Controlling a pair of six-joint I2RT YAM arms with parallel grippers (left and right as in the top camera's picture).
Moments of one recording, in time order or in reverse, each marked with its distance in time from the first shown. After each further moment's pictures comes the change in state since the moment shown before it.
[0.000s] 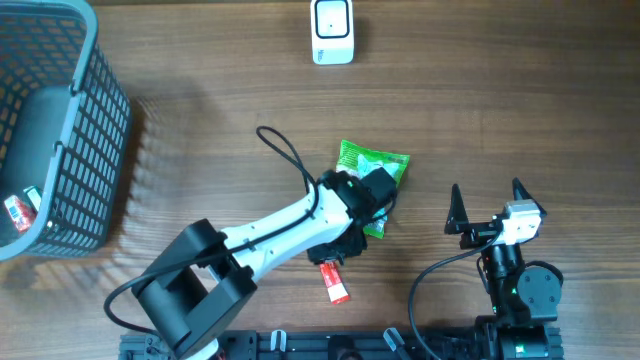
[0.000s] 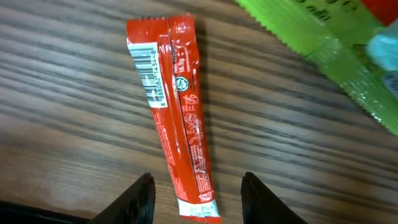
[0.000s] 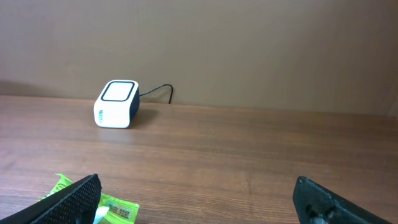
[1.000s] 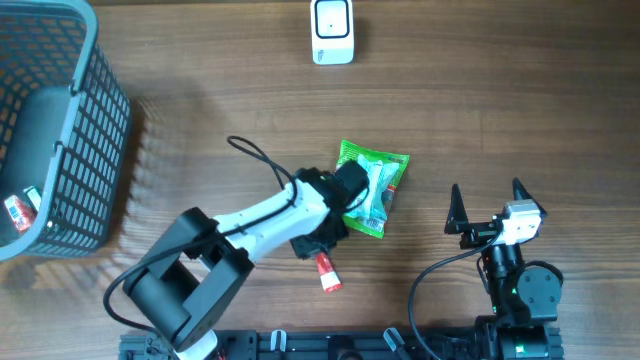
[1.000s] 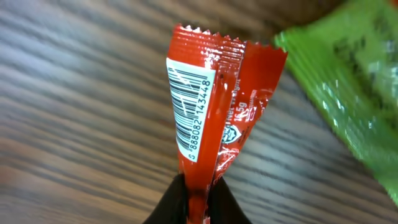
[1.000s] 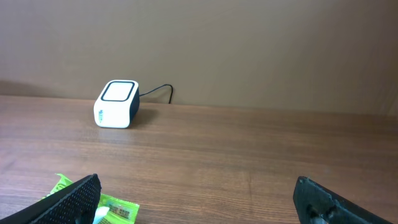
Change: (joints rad) left arm 0.127 -0.001 -0.134 0.159 0.021 -0.023; right arm 0.000 0.000 0.000 0.000 0.000 0.000
